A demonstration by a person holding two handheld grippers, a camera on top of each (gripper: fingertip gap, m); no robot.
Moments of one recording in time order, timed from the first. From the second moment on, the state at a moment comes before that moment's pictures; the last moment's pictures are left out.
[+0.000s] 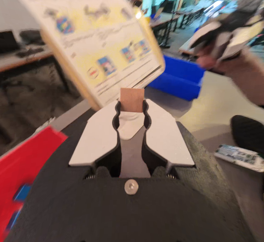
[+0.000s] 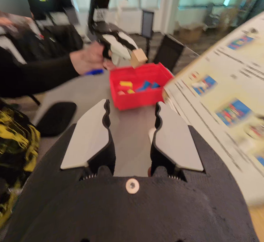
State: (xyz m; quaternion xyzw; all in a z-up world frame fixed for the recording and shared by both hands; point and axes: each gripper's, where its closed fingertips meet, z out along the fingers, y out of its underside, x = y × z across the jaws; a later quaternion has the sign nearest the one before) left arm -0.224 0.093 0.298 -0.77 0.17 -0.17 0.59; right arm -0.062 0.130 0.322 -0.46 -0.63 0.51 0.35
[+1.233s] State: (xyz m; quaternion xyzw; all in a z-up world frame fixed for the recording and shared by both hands) left arm -0.283 0.107 0.187 -0.89 0.08 -0.07 0.44; right arm 0.212 0.322 0.054 -0.74 -0.68 -0.02 -0.01
